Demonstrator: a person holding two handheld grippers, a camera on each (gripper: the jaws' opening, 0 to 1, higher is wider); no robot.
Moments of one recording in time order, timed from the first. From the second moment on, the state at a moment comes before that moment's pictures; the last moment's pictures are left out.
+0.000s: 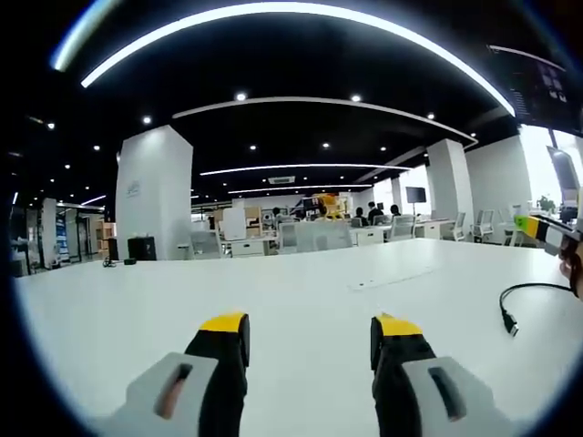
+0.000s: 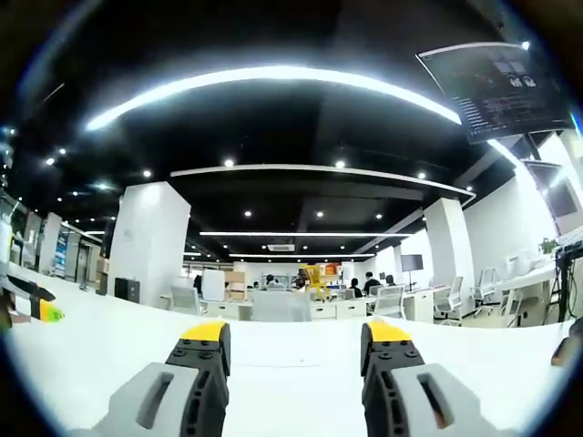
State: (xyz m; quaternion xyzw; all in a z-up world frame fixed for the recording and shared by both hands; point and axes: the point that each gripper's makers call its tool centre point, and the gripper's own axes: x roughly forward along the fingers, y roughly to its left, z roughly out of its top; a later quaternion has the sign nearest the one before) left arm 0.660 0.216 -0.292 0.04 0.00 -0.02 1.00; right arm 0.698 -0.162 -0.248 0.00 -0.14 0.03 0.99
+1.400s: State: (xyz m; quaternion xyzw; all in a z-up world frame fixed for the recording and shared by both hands) left arm 0.658 0.198 -0.284 0.03 -0.01 -0.05 1.00; right arm 0.702 -0.157 -0.255 0.00 -0.11 0.05 0.99
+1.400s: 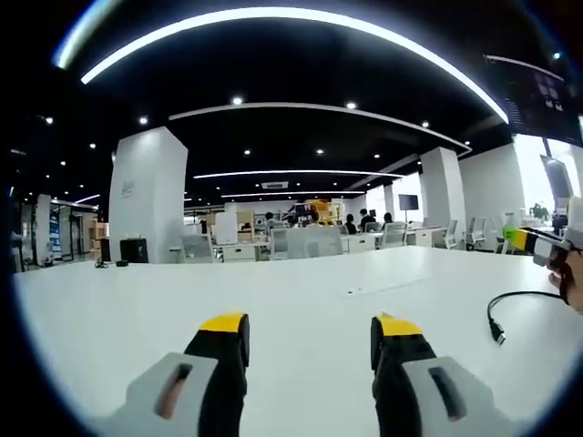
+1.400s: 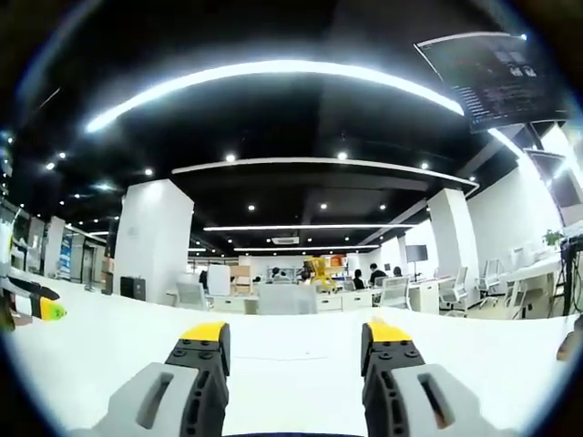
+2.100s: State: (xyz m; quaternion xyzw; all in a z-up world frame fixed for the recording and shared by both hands) left arm 0.655 0.172 -0.286 0.04 0.00 -0.09 1.00; right arm 0.704 -0.113 -0.329 -0.20 0.05 0.34 0.92
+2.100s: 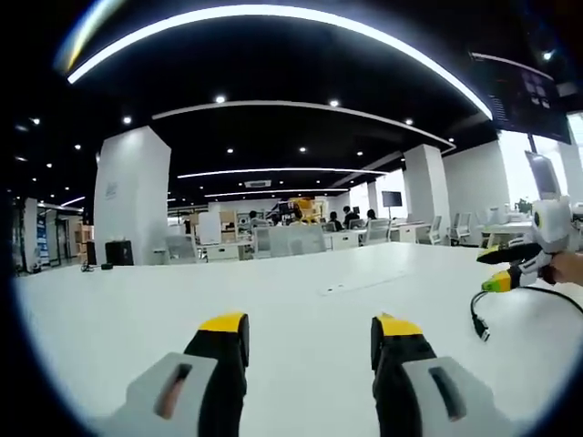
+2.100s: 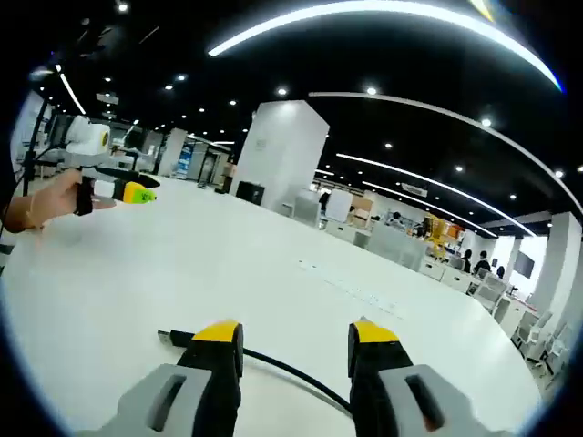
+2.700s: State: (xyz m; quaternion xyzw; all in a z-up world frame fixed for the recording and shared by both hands) left arm 0.652 0.175 -0.285 0.04 -0.01 -0.09 0.99; right arm 0.702 -0.105 -0.366 -0.23 0.11 0.39 0.88
